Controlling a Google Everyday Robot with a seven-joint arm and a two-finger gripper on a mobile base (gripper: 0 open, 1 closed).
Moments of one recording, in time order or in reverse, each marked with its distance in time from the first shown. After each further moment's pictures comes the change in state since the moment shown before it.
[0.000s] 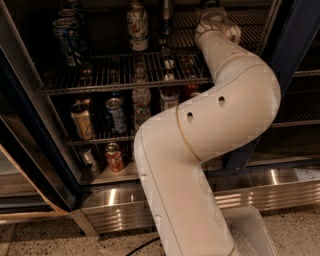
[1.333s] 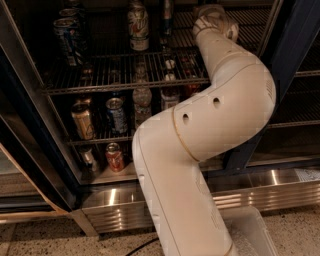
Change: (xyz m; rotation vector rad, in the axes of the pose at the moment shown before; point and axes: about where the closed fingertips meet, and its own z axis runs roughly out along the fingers) arm -0.013 0.003 0.000 0.000 -0.008 0.030
